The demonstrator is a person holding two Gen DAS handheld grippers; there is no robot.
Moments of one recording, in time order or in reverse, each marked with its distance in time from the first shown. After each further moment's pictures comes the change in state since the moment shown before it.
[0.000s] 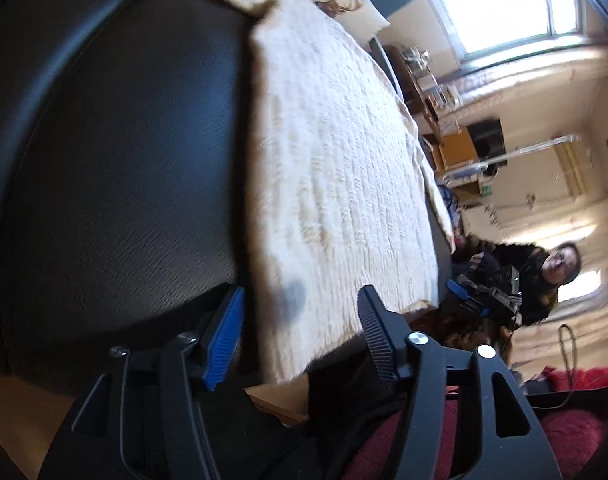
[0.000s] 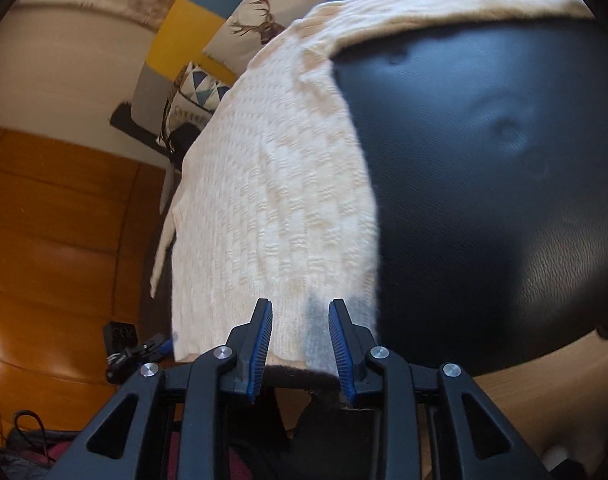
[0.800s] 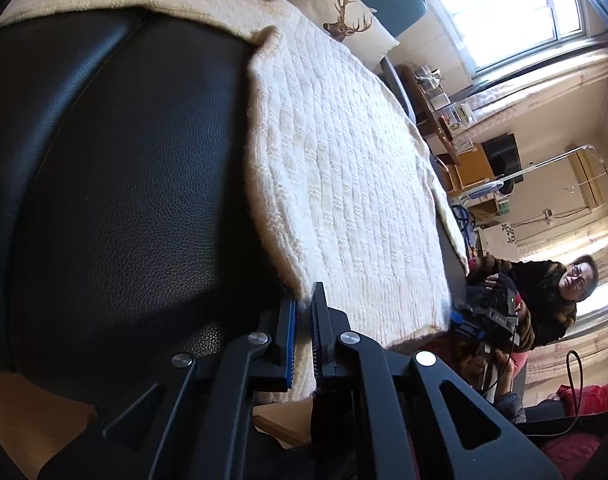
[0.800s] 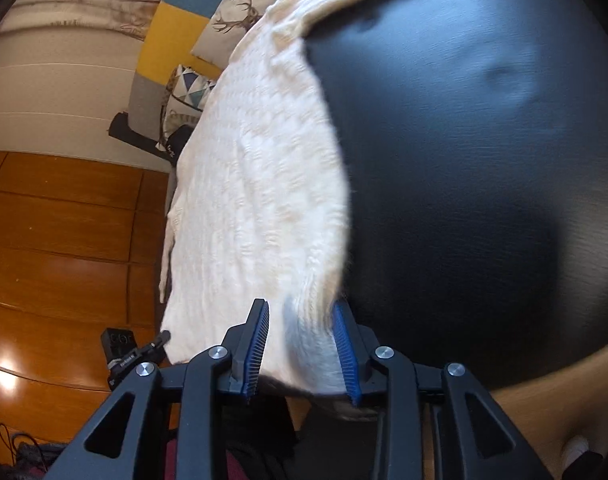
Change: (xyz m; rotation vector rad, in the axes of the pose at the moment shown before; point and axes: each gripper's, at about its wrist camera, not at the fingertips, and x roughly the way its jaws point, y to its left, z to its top) left arm -0.012 0.000 0.004 -0.028 -0.080 0.061; right arm 0.034 -0.020 0.018 0.057 0.035 0.073
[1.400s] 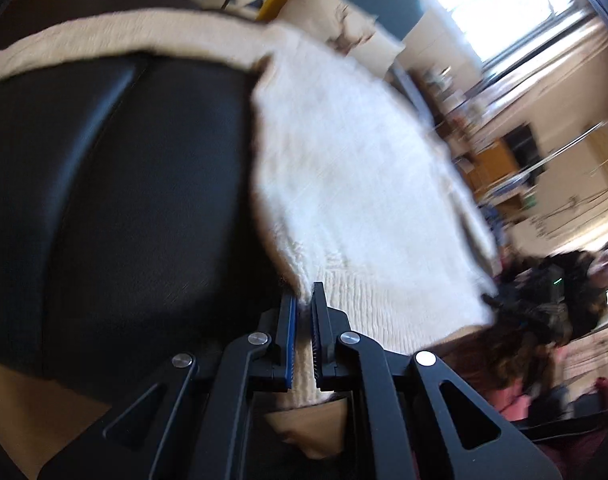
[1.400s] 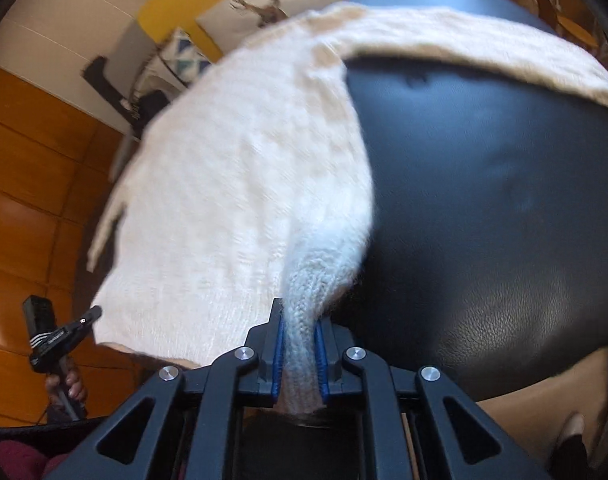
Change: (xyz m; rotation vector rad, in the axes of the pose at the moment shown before) left arm 0.010 -0.015 -0.010 0.071 -0.007 0.171; right arm -0.010 0.042 -0.007 -0.214 0.013 -0.349
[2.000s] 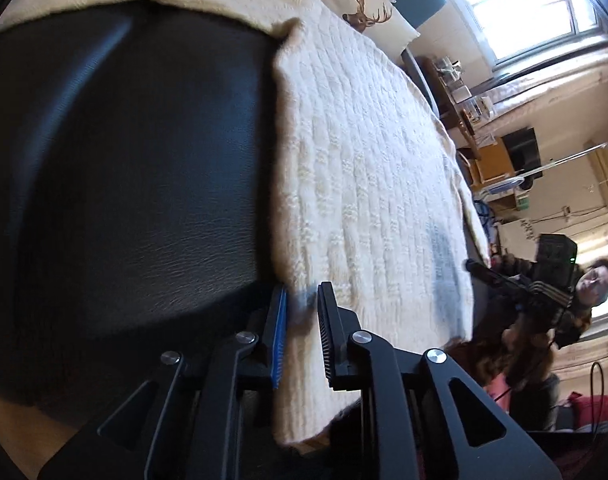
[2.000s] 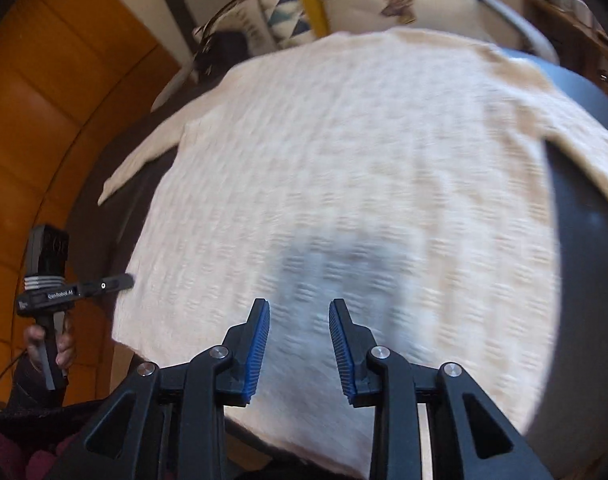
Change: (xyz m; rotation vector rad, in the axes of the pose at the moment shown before) left arm 0.013 0.016 0.026 -0.078 0.010 -0.059; right arm 0.081 0.147 0.031 -0.374 0.069 -0.004
